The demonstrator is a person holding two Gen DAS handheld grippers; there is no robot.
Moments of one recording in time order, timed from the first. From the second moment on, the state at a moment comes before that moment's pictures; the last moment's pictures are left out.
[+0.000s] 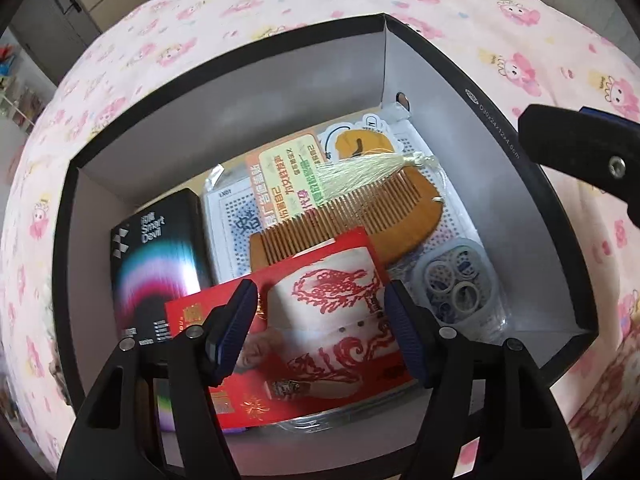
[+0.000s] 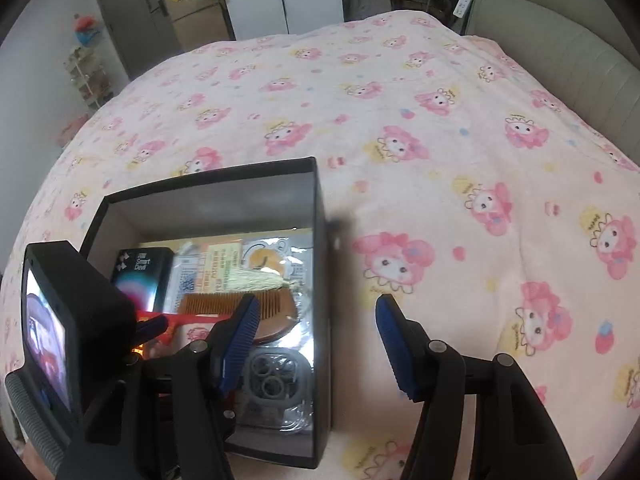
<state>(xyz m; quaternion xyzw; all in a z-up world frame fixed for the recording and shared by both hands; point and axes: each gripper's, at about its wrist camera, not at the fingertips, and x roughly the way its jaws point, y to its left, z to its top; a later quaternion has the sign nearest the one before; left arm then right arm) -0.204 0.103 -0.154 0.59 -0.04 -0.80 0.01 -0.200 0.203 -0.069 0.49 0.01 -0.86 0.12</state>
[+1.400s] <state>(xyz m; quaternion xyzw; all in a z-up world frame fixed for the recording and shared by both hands) -0.200 -0.055 -0.159 0.64 0.14 -0.75 0.06 -0.222 0.081 -0.152 0.61 0.03 -0.73 0.32</state>
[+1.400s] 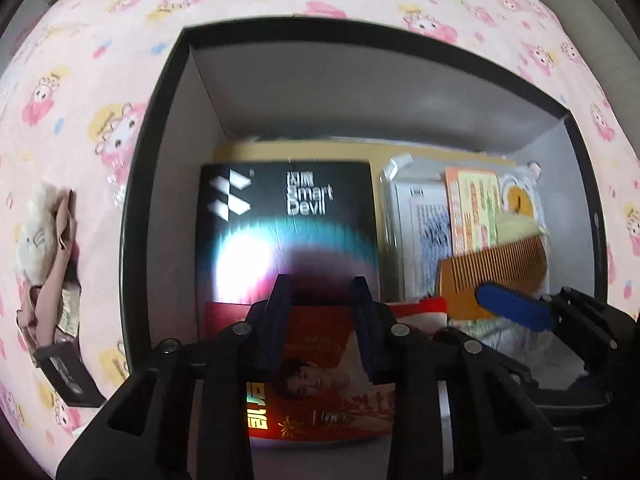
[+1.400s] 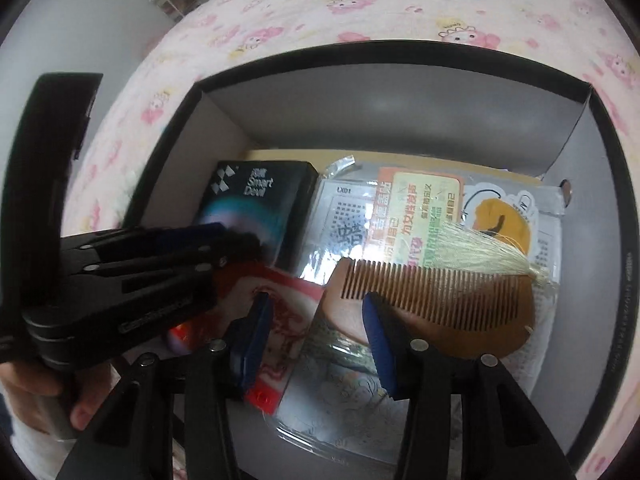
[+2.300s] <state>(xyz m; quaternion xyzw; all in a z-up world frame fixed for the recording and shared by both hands) -0.181 -0.058 -0.157 0.64 0.19 -0.75 0.03 -0.195 0.091 -0.152 0.59 0.11 -0.75 0.28</state>
